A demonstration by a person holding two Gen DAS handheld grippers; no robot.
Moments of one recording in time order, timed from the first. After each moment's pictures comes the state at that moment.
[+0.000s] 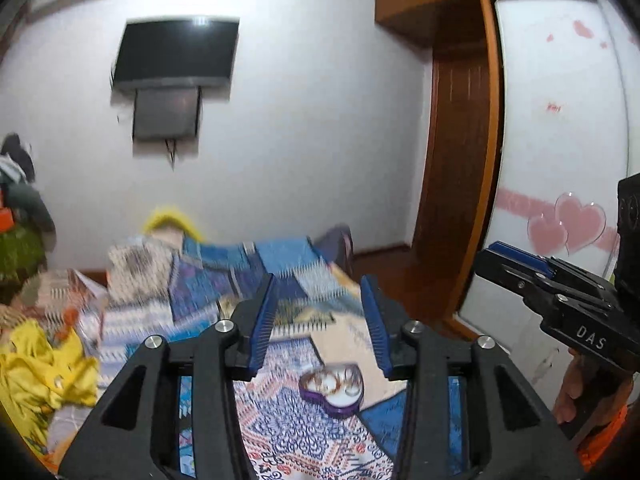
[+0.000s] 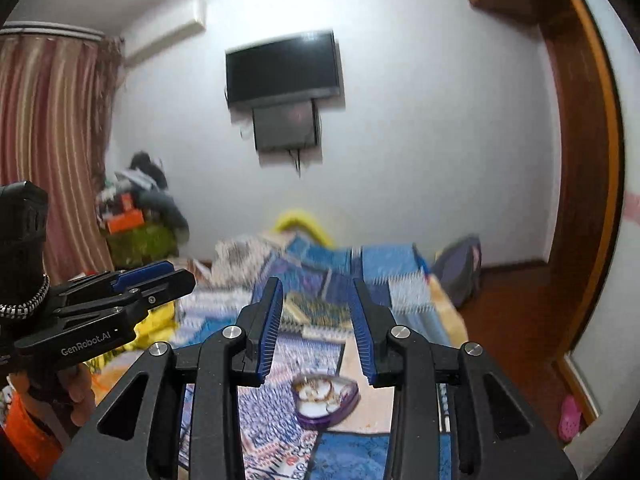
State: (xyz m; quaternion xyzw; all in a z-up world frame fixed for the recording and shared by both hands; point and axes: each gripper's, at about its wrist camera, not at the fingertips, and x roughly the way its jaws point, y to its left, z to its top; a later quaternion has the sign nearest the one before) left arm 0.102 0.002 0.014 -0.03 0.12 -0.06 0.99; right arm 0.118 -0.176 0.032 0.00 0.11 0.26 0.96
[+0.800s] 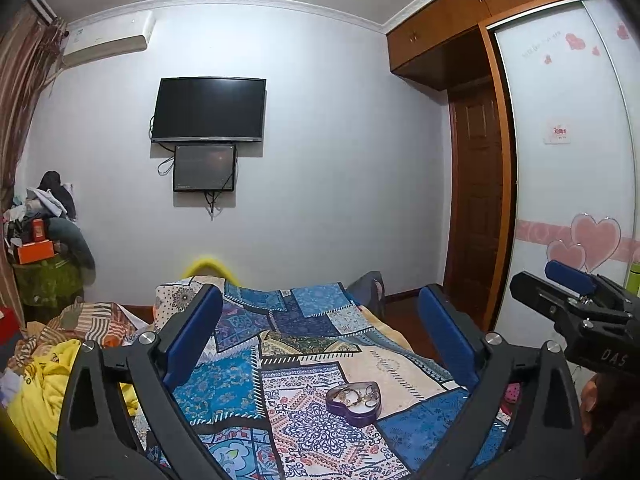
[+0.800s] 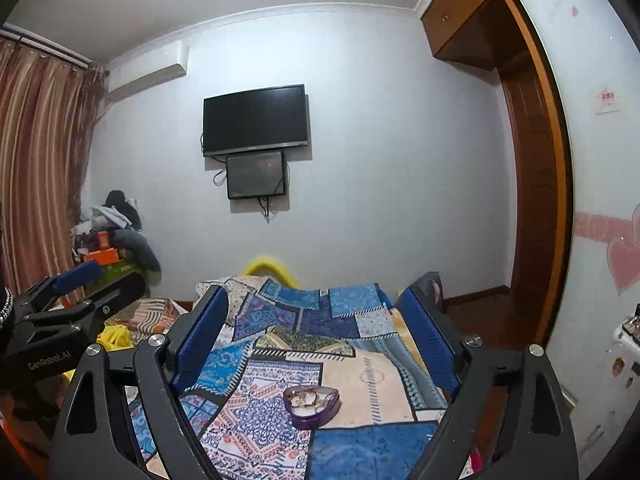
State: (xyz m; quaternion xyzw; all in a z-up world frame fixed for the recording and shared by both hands) left arm 0.028 -0.004 0.023 -0.01 0.04 0.01 1.00; right arm 0.064 -0.176 0.035 0.01 0.06 0.19 0.98
